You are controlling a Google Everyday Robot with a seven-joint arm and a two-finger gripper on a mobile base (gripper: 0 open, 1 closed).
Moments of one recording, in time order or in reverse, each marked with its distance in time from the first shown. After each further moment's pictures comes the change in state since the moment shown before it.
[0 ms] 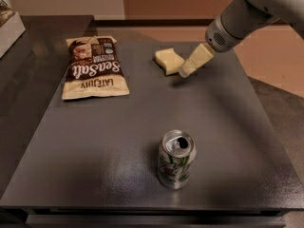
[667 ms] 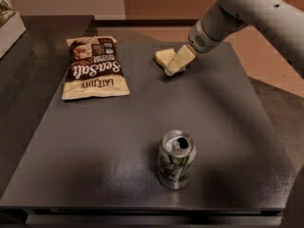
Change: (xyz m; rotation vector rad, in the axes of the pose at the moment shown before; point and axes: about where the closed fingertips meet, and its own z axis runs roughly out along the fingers) arm -0.031 -0.005 0.053 -0.030 -0.025 -0.015
